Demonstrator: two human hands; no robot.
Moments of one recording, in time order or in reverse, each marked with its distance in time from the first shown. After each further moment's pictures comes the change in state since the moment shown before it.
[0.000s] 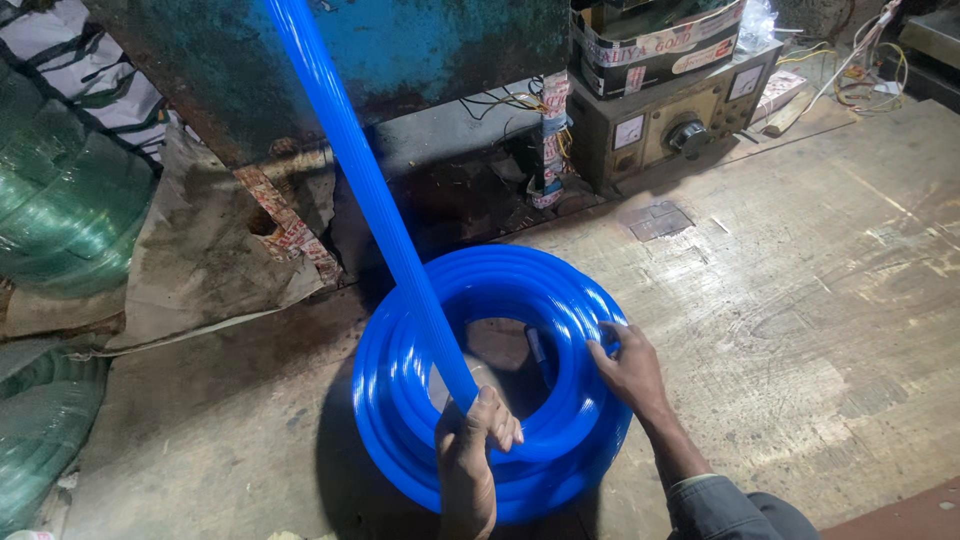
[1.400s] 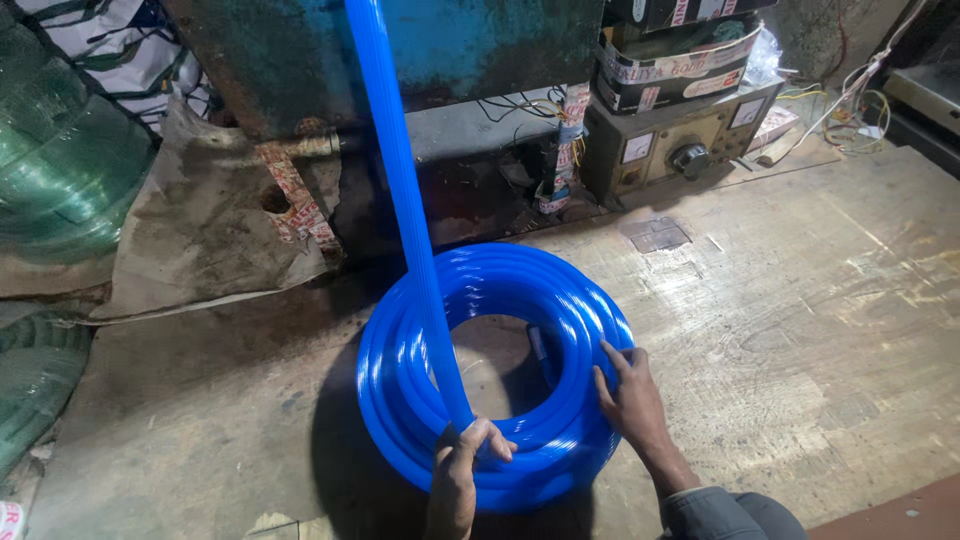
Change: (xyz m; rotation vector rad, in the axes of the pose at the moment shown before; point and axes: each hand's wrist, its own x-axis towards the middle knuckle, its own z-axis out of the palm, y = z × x) left_hand -0.012 -0.026 -0.069 0.258 0.007 -0.166; right_hand -0.050 -0.005 0.003 -0.187 -0.092 0.010
